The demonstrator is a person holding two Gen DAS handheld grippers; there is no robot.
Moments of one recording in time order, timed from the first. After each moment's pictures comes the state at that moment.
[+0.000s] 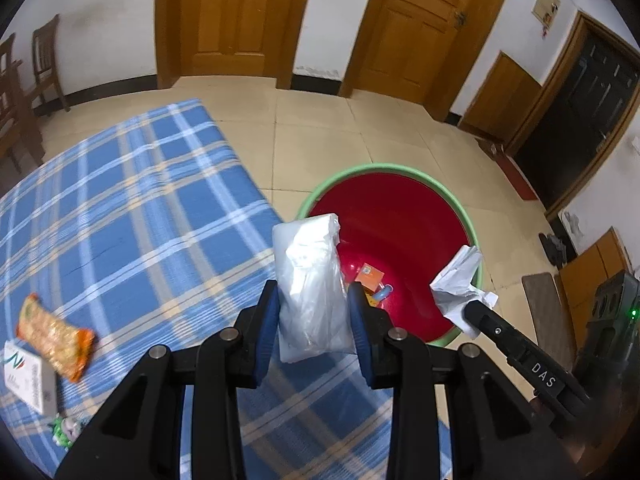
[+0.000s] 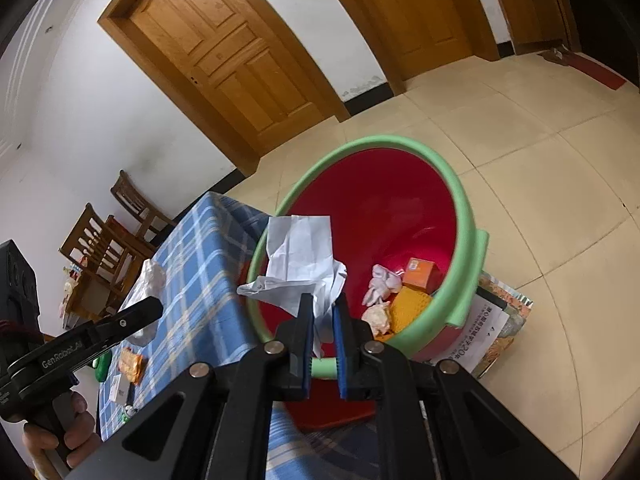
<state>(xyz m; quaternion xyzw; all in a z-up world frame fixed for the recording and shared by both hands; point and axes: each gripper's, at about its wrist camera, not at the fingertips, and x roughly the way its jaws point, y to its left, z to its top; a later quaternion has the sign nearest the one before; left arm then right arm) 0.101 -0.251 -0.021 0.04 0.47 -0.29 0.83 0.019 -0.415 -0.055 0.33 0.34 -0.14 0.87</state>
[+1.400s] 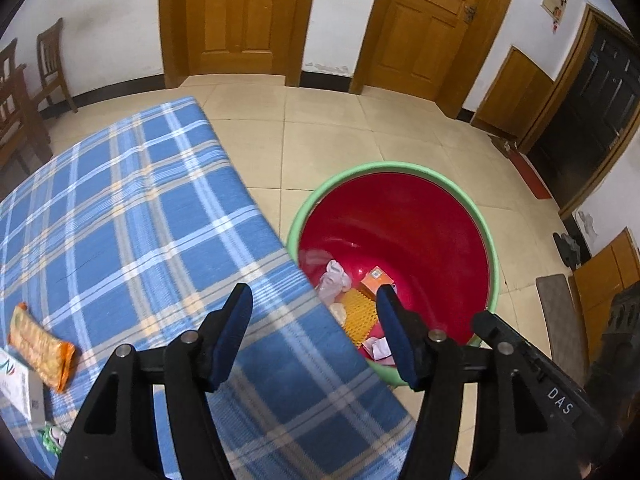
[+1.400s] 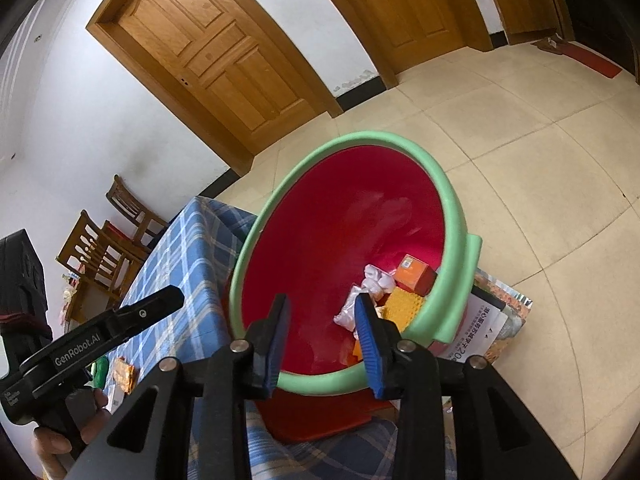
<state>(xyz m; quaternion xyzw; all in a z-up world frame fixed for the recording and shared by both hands) 0.107 -0.270 -0.032 0.04 0.46 -0.26 0.84 0.024 -0.428 -0.062 0.34 0.35 -0.14 0.86</state>
